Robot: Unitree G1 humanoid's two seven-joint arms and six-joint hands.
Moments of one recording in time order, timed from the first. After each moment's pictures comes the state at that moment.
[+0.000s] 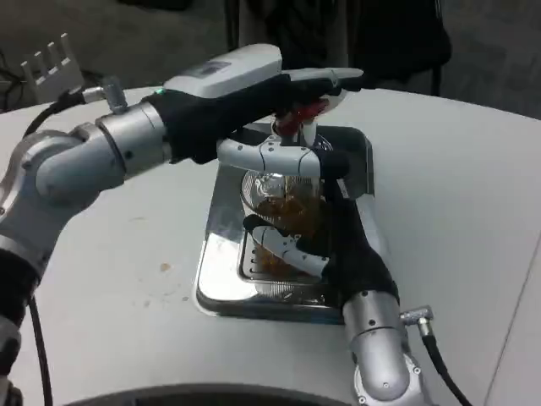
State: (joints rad) left arm -1.14 0.61 -0.29 0.79 0.26 -0.75 -0.49; right arm -0.56 0.09 0.19 0.36 -0.35 0.05 -0.30
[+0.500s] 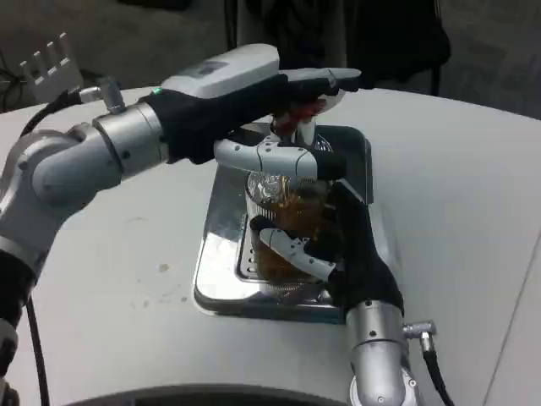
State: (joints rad) left arm -1.13 0.62 -0.29 0.78 0.26 -0.75 -0.49; right arm -0.54 0.10 0.21 0.37 -0.33 0.01 -0.42
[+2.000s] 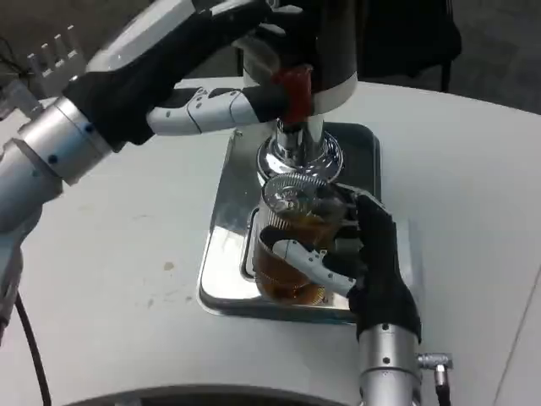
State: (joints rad) left arm -0.92 0.60 -0.01 0.50 0.05 -0.71 -0.50; right arm -0.41 0.12 0.24 0.24 -0.33 0.00 -0.52
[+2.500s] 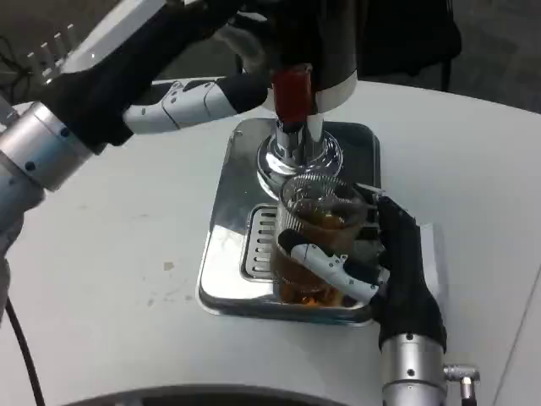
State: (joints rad) left arm -0.86 0.61 0.05 0.40 0.01 -0.67 -0.50; right arm -0.31 0.09 0.24 0.09 -0.35 0.03 -0.49
